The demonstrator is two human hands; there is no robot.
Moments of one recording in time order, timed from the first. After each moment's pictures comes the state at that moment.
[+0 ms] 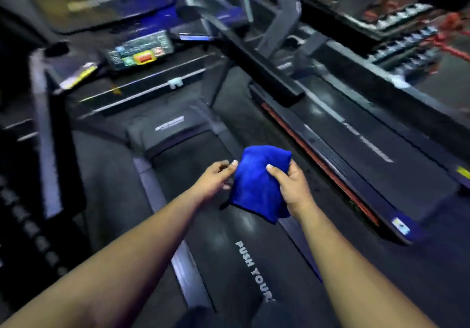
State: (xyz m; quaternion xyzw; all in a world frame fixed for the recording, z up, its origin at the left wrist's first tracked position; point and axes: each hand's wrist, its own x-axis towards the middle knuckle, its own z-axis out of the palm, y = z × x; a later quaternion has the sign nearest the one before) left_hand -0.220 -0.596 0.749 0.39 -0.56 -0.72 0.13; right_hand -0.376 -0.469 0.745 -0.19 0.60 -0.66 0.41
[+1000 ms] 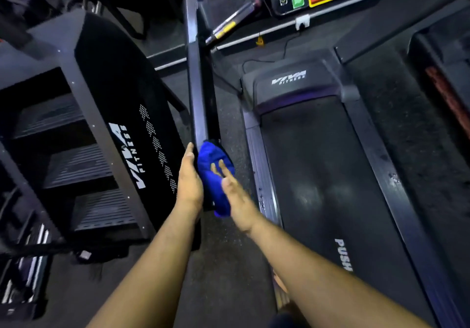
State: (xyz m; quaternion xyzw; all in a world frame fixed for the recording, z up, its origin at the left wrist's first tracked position) left_hand 0.117 -0.789 0.729 0.66 -0.34 -0.49 0.46; right_hand 0.012 -0.727 0.699 -0.47 0.48 -0.41 0.63
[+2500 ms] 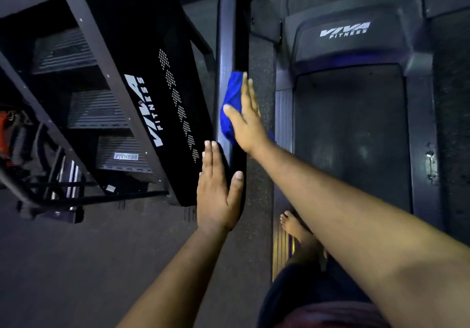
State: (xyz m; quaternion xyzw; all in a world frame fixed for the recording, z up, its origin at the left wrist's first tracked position) left_hand 0.108 -0.787 0.728 0.75 -0.60 -0.23 0.15; right_hand 0.029 -0.935 0.687 -0.51 0.53 -0.37 0.57
